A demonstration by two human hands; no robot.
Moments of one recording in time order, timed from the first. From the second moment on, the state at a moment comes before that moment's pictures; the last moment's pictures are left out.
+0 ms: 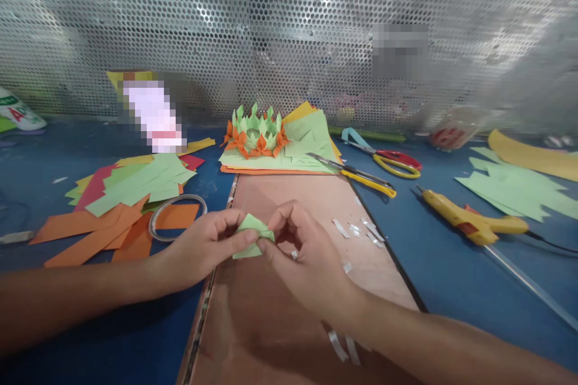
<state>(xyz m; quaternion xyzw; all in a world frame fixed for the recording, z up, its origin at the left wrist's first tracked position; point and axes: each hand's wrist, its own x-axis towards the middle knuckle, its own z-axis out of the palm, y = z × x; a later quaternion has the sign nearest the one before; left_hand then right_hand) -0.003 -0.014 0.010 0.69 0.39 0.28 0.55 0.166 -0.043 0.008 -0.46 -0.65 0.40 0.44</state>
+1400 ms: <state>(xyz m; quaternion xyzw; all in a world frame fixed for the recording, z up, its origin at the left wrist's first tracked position) -0.004 -0.010 0.009 0.50 0.27 0.38 0.73 0.179 -0.035 0.014 -0.37 -0.82 0.08 0.43</state>
